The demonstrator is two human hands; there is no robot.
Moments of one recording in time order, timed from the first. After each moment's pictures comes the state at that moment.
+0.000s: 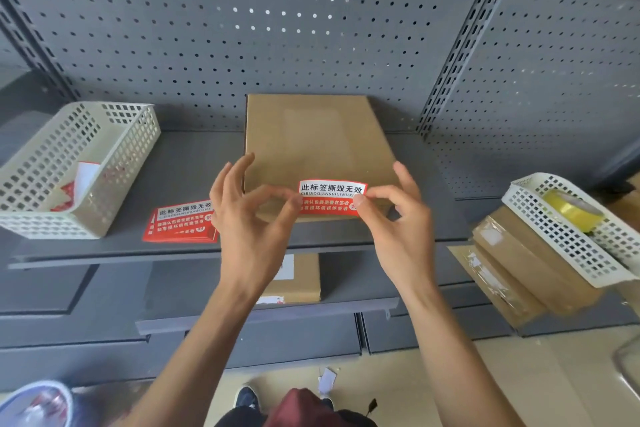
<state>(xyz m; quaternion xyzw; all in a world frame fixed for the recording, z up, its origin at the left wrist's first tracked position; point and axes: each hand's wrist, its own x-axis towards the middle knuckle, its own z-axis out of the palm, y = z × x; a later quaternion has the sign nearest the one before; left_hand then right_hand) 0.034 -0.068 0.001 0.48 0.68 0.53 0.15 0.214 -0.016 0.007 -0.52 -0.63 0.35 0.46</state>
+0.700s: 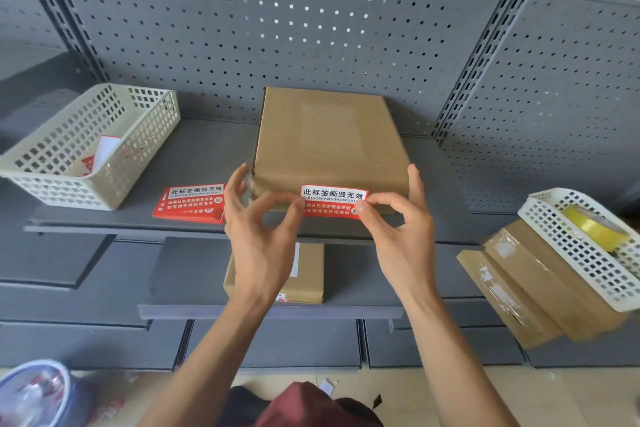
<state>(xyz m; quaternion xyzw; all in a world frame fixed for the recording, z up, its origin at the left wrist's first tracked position) 0.052 -0.080 -0.038 0.40 0.68 0.60 0.14 0.218 -0.023 -0.016 -0.50 -0.65 0.36 0.46</state>
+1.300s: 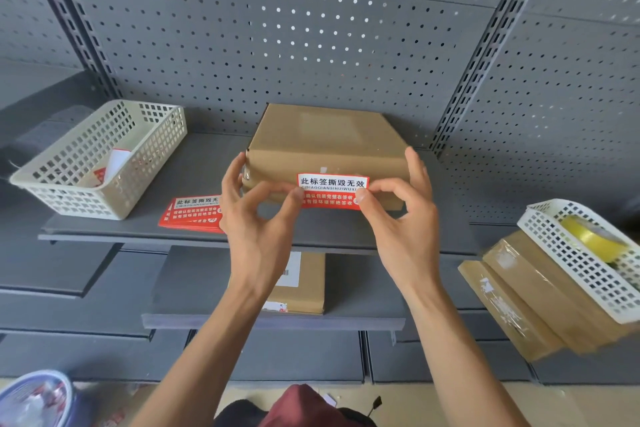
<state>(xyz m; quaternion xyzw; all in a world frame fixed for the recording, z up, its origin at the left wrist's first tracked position) 0.051 -0.079 -0.003 0.38 0.66 0.63 0.14 0.216 -0.020 0.016 -0.45 -0.67 0.33 0.49</state>
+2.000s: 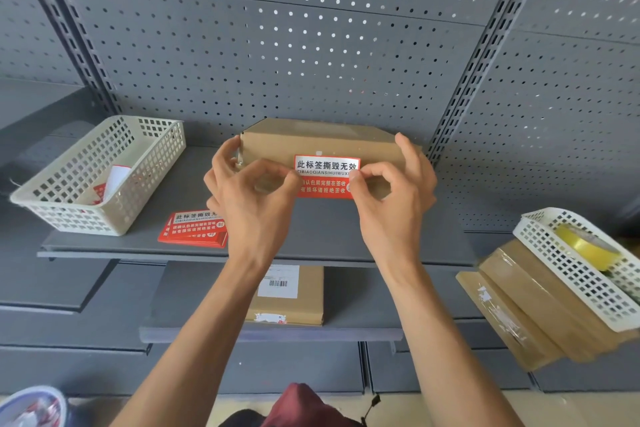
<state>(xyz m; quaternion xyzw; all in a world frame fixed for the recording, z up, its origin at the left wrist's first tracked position) 0.043 -0.055 0.042 0.37 0.72 0.58 0.09 0.187 0.008 0.033 -0.51 -0.68 0.18 0.50</state>
